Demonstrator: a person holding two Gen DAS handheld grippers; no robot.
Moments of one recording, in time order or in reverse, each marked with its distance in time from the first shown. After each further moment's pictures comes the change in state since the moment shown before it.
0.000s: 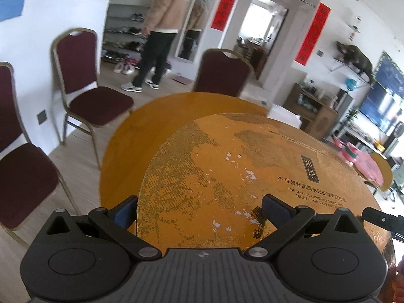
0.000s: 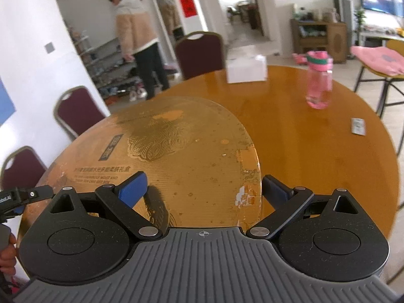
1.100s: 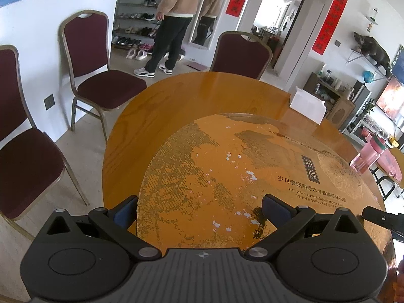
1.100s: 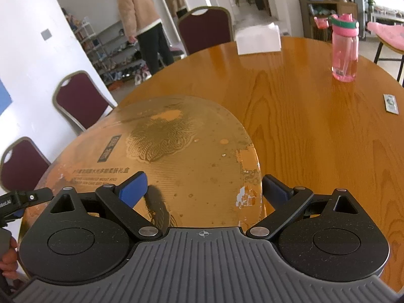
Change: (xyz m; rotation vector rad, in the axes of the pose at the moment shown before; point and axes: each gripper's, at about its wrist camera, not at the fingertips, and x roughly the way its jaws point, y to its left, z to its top) left arm 0.064 0.022 -0.021 -0.015 0.065 0.051; right arm 0.094 -0.008 -0.017 0.022 0.094 0.020
